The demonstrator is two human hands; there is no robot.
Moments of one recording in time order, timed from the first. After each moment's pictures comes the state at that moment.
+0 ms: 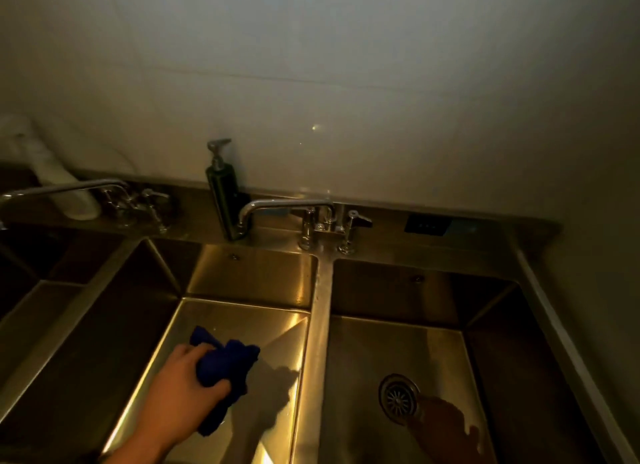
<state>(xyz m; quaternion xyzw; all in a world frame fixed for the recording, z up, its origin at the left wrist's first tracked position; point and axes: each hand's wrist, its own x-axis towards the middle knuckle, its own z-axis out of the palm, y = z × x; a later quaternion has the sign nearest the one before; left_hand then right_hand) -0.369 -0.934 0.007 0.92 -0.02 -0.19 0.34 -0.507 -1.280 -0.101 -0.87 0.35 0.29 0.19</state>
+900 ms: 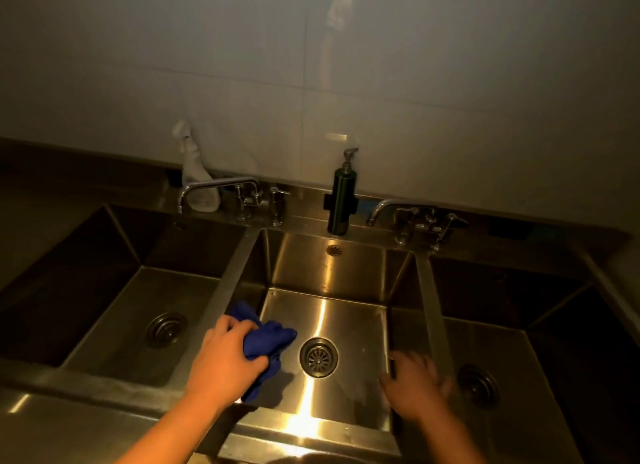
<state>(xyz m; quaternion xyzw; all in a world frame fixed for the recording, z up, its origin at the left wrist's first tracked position) -0.339 -0.695 0.003 0.94 -0.12 -0.09 0.30 -0.439 -0.973 -0.017 -0.91 0.31 0.18 0.20</state>
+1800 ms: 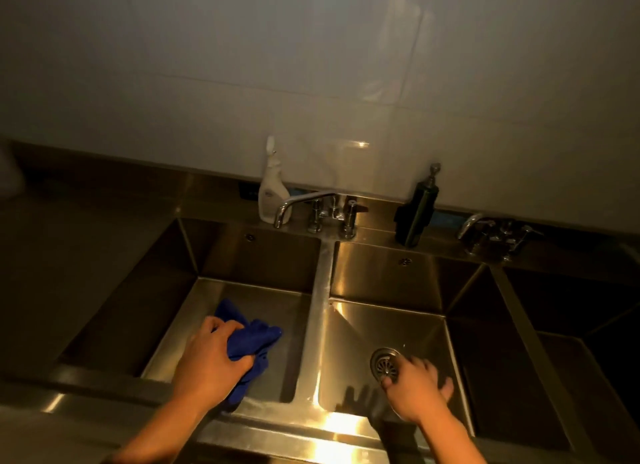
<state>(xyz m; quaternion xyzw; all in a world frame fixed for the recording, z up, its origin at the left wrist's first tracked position) -0.247 -0.466 0.004 0.94 -0.10 -0.07 0.32 -0.356 -0.765 -0.017 -0.91 0.32 0.20 0.19</state>
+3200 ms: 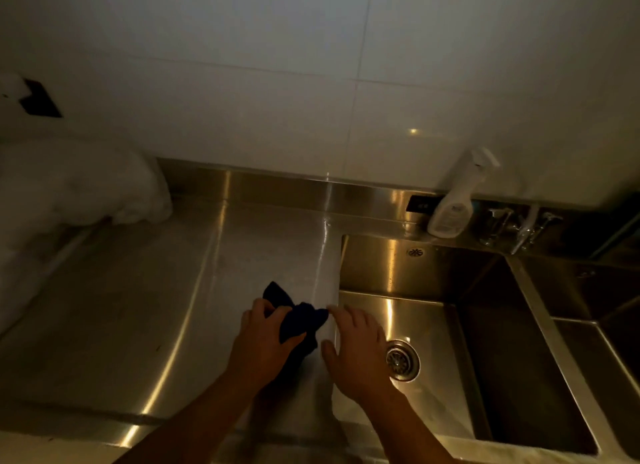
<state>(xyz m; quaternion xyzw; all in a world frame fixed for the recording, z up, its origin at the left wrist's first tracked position) 0.016 -0.090 -0.027 0.94 -0.17 -0.08 0.30 -0.063 -0.246 -0.006 -0.95 0.16 0.02 0.26</state>
